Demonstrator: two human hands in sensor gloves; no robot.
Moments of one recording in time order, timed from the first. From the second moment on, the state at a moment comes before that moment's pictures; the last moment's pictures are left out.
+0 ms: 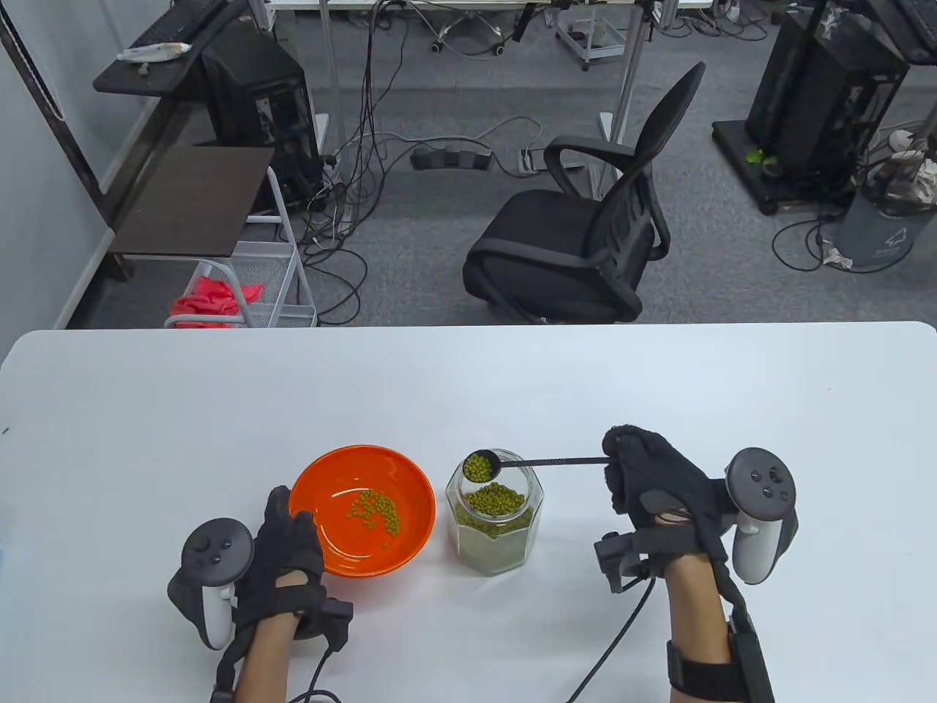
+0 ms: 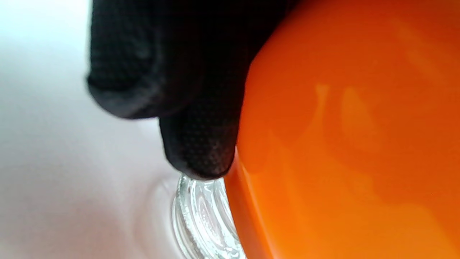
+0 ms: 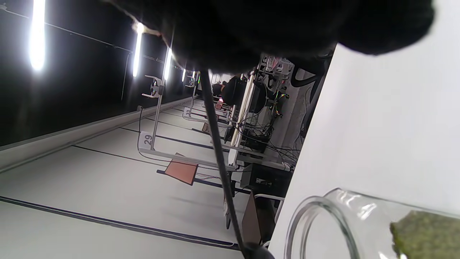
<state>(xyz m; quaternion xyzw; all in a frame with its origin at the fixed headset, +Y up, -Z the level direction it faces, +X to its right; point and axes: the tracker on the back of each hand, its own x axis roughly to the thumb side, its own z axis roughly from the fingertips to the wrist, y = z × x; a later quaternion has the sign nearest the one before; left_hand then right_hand) -0.273 -0.726 -0.298 0.05 0.15 0.48 0.86 0.209 -0.628 -0.323 -0.05 -0.06 0.76 0.65</state>
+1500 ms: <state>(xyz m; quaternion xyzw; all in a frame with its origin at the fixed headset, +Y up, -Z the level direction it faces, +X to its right) -0.273 -0.726 -0.298 0.05 0.15 0.48 0.86 0.071 -0.631 -0.294 0.15 -0.04 0.84 0.51</state>
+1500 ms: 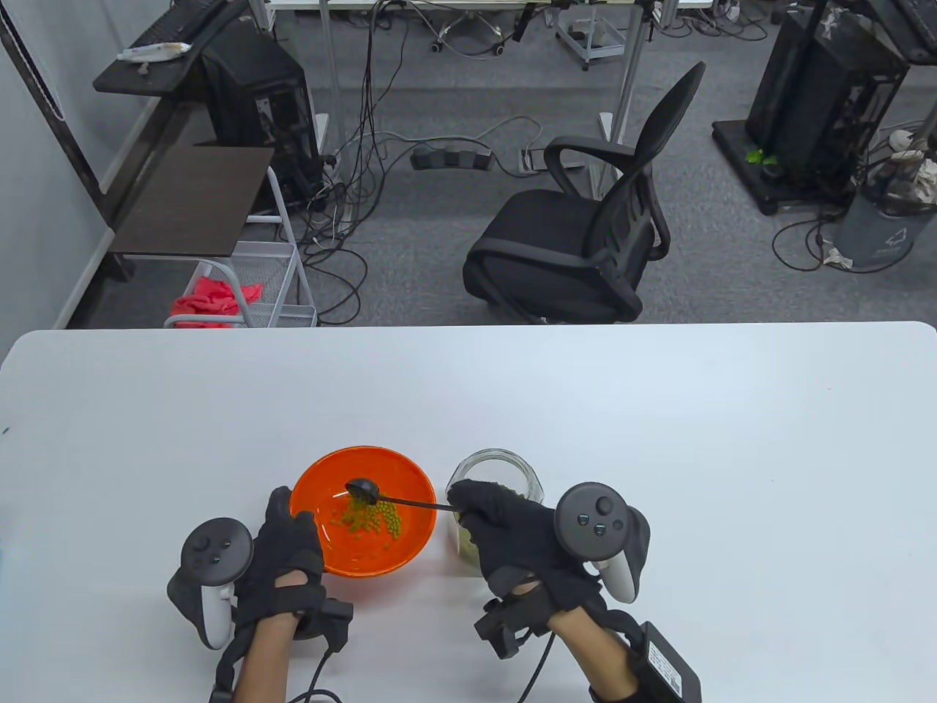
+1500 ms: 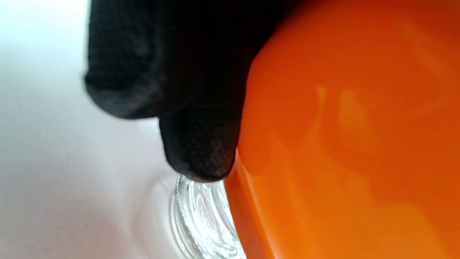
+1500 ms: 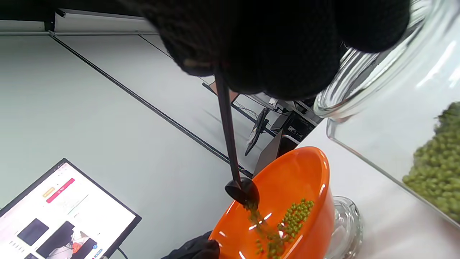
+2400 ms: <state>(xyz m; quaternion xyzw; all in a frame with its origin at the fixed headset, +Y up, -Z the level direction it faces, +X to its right) -0.272 -0.726 -0.298 0.05 0.14 0.48 0.86 0.143 -0.597 -0.296 0.08 -0.13 0.80 0.59</state>
